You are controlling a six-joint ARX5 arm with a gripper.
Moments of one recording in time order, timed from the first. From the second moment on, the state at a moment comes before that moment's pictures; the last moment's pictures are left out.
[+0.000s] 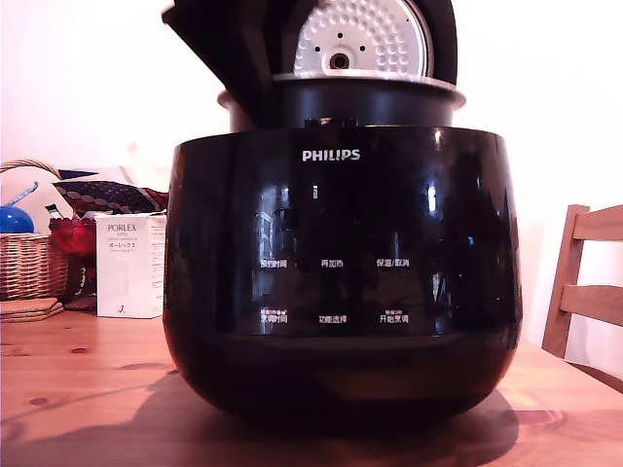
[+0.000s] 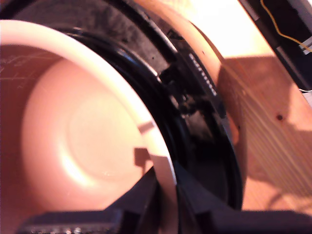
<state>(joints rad) -0.94 1.66 1.60 -1.21 -0.01 1.29</state>
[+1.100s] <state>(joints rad) -0.96 1.66 1.60 -1.22 0.00 1.30</state>
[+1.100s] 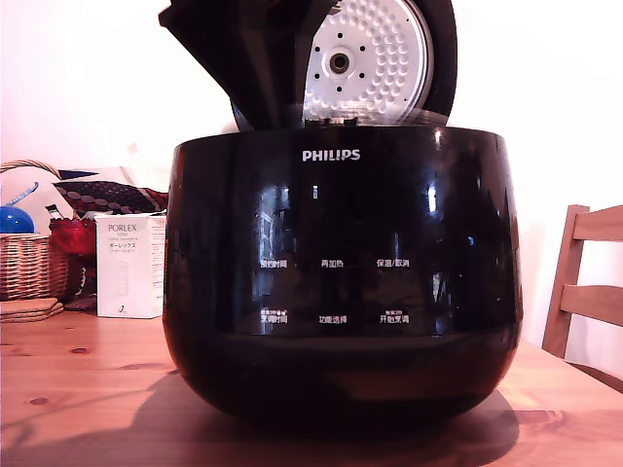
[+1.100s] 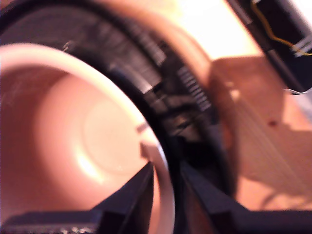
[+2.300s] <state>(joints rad) -0.96 1.66 1.72 -1.31 -0.06 1.03</state>
